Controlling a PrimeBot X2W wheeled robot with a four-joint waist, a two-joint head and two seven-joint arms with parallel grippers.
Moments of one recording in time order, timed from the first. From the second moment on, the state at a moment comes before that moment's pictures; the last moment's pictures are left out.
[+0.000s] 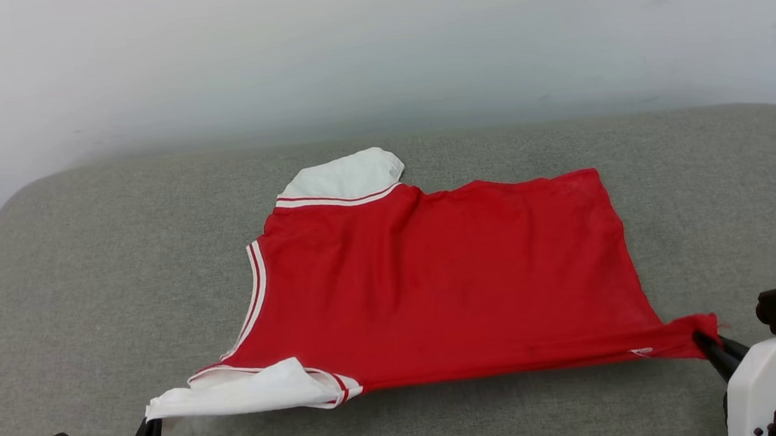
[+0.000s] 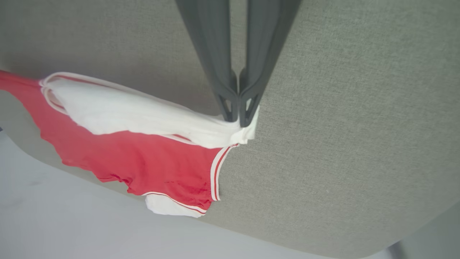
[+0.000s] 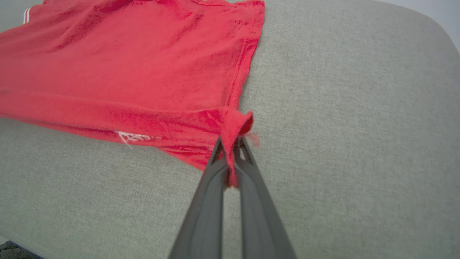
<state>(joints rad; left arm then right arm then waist) 0.13 0.65 -0.36 -0.12 -0.97 0.36 -0.03 -0.10 -0.42 0.17 0.25 0.44 0.13 0.32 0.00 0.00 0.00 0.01</state>
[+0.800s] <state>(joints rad) -0.26 0.58 -0.44 0.09 -0.97 0.24 0.10 -0.30 -0.32 0.16 0.20 0.36 0.13 0.60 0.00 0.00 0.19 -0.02</state>
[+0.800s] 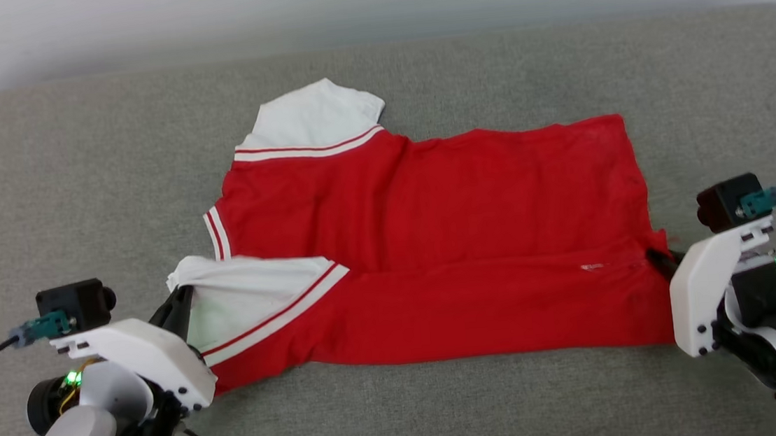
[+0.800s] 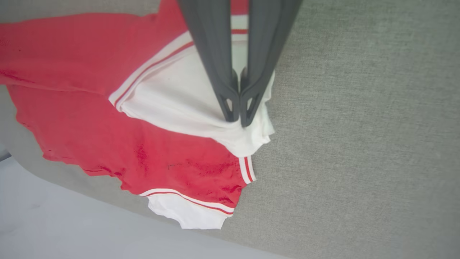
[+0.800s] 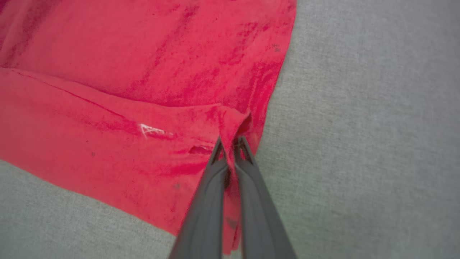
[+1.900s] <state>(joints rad) -0.33 0.71 -0.51 0.21 -1.03 0.15 0.39 -0.18 -0.24 0.11 0.20 0.29 0.13 -0.04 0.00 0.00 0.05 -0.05</state>
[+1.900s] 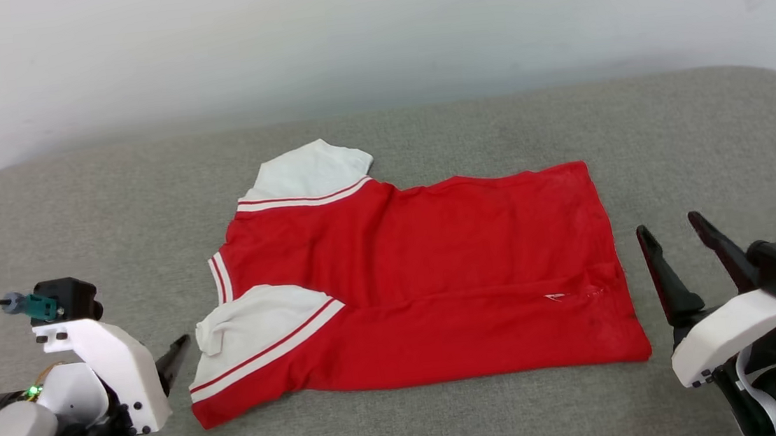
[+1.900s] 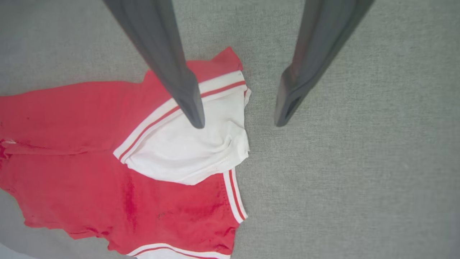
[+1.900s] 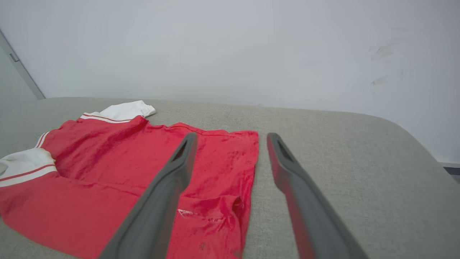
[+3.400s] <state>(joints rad) -0.39 0.70 -0.53 0.11 -1.06 0.18 0.48 -0.31 -0.26 0.10 0.27 0.47 0.13 0.77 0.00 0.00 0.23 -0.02</state>
